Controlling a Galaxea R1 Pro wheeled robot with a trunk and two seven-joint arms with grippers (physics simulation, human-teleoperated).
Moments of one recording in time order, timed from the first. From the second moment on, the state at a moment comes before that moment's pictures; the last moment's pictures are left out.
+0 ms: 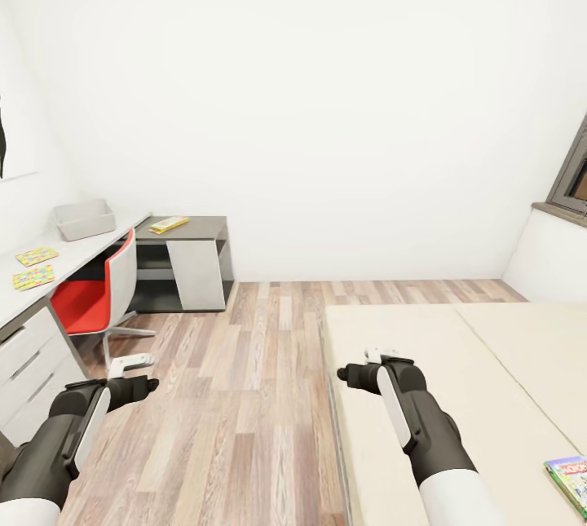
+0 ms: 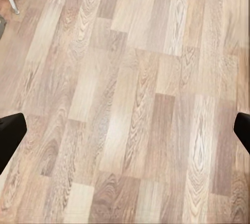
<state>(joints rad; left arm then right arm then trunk) -0.46 0.19 0.21 -1.10 0.04 0.78 -0.08 -0.53 0.14 -0.04 -1.10 -0.10 0.89 -0.07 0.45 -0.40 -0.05</state>
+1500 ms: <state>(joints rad) -0.46 0.18 0.21 -1.10 0.04 0.78 -0.08 -0.53 0.14 -0.03 -1.10 -0.10 0.89 -0.07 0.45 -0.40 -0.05</state>
